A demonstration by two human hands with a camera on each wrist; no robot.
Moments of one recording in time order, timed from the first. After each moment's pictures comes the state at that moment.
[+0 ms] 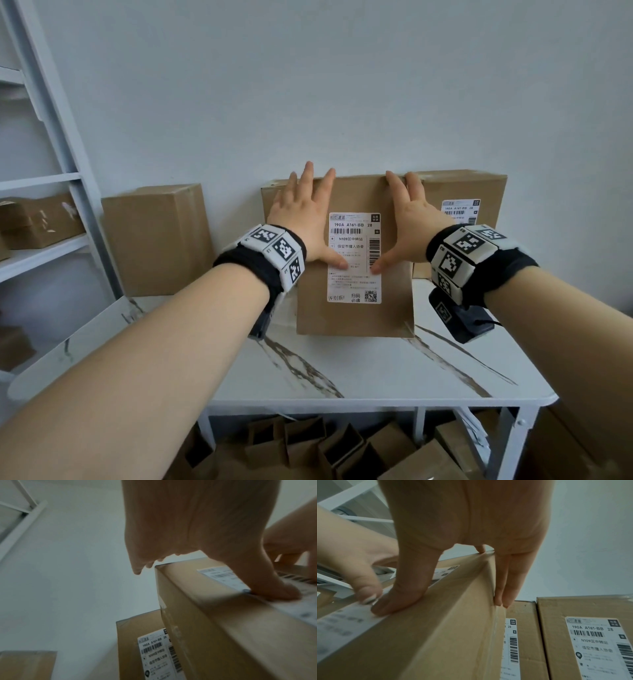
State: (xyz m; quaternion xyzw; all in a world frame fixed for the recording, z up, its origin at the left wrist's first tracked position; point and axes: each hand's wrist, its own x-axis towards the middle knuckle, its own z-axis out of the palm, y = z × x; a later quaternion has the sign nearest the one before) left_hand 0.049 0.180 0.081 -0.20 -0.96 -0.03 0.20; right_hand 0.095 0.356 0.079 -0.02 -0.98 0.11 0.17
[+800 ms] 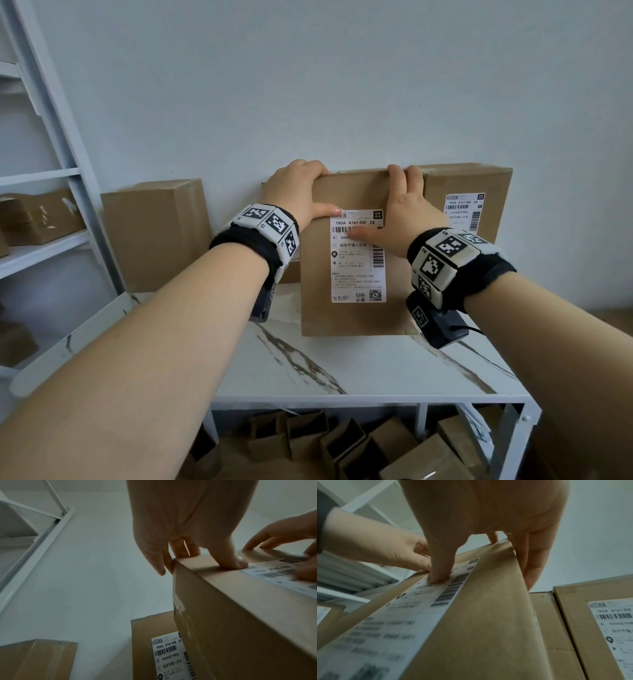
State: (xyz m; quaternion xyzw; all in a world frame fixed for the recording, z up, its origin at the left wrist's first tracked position) left_hand 0.031 0.170 0.102 -0.23 -0.92 -0.17 0.27; right_hand 0.085 0.336 0.069 -0.05 -0.95 0.16 0.26
